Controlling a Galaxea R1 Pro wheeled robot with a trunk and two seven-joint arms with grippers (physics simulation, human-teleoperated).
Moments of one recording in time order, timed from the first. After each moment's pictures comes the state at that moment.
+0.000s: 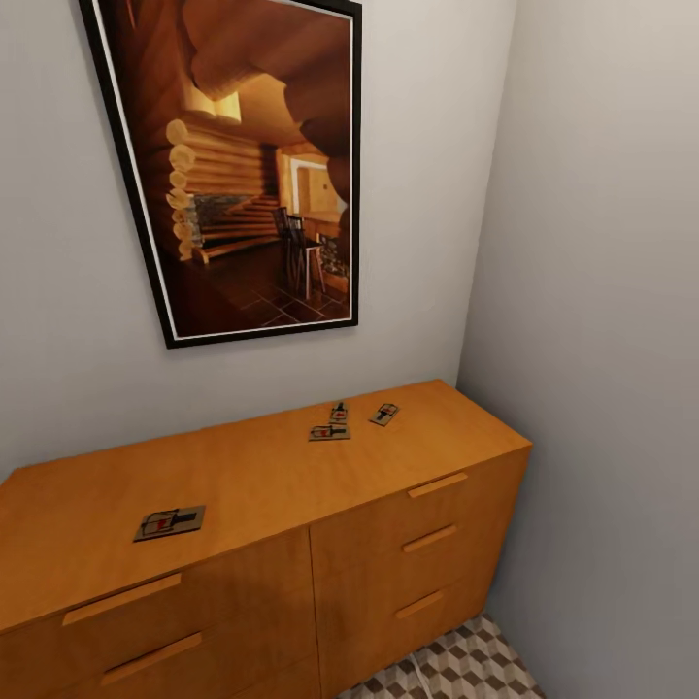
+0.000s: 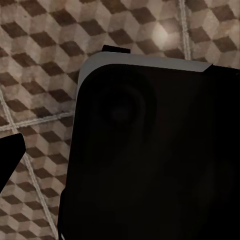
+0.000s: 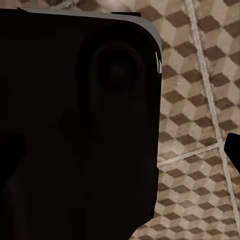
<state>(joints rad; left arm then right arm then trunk) 0.00 0.00 0.01 -0.04 0.16 -0.14 0.00 0.00 -0.02 0.00 0.00 0.00 -0.09 0.00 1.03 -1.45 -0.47</state>
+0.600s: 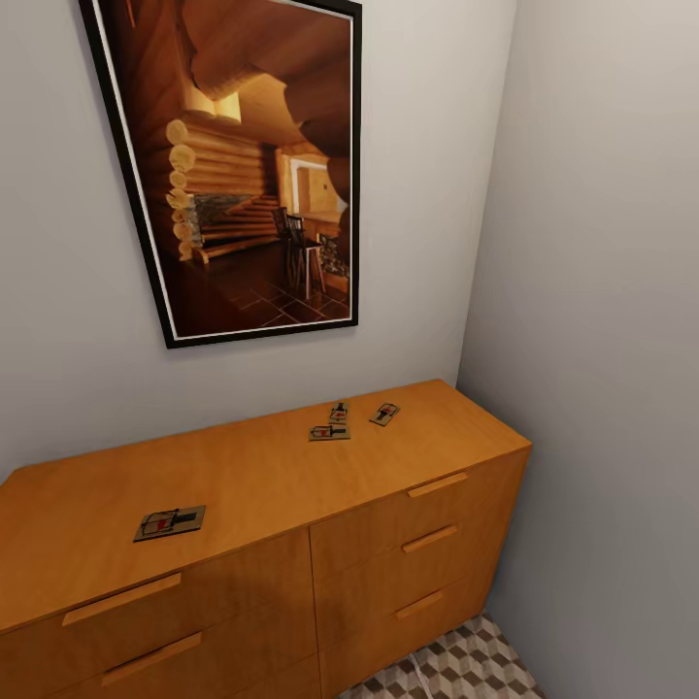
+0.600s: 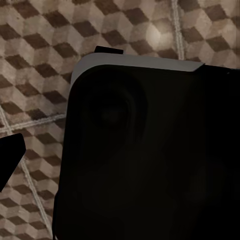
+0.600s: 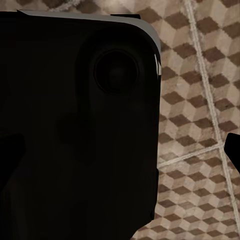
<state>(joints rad) 0.00 -0.01 0.01 -0.04 0.15 -0.15 -0.01 0.00 -0.02 0.00 0.00 0.00 -0.10 0.00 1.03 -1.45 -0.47</state>
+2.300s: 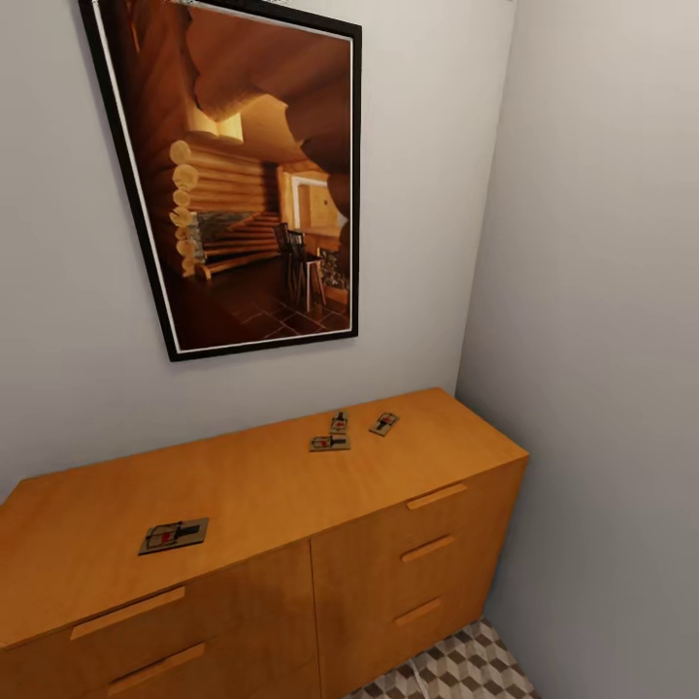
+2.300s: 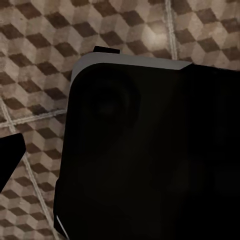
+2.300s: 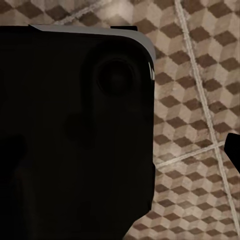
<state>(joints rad) 0.00 -0.01 0.01 -0.04 0.15 -0.15 0.00 0.00 -0.02 -0.01 0.00 -0.01 -0.12 0.00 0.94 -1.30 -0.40</state>
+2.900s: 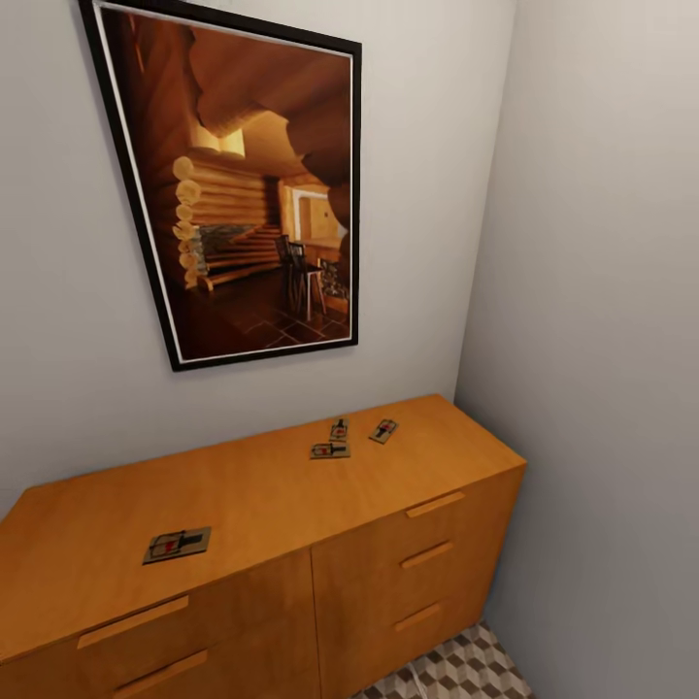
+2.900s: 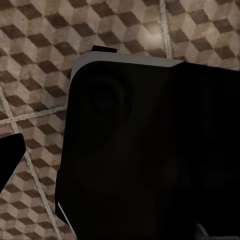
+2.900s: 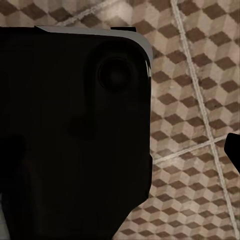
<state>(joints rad) 0.00 -0.02 0.01 -0.04 0.15 -0.15 0.00 0.00 -0.02 -0.01 0.00 -0.01 -0.13 0.00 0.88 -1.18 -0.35</state>
